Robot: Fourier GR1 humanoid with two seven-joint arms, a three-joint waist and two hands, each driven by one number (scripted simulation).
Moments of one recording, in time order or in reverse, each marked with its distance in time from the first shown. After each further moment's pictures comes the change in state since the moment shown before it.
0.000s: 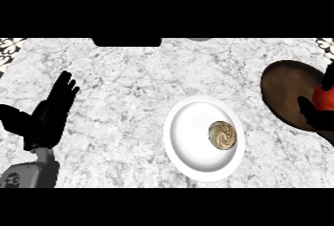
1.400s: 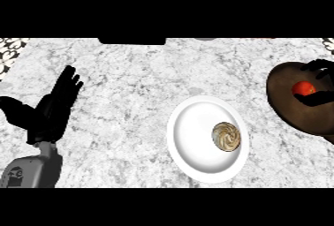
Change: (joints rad) left arm -0.047 -0.013 -0.001 0.002 -0.010 -0.006 0.033; right arm -0.339 -0.162 -0.192 1.440 -0.001 -0.507 -0.604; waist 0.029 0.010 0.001
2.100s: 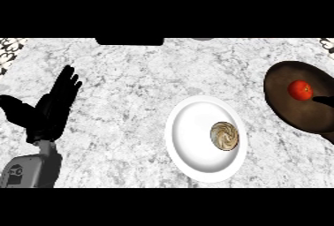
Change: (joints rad) left arm -0.009 0.005 0.016 0.029 0.005 -0.010 -0.014; right arm -0.052 -0.127 -0.247 0.245 -0.269 0.177 -0.255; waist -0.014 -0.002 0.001
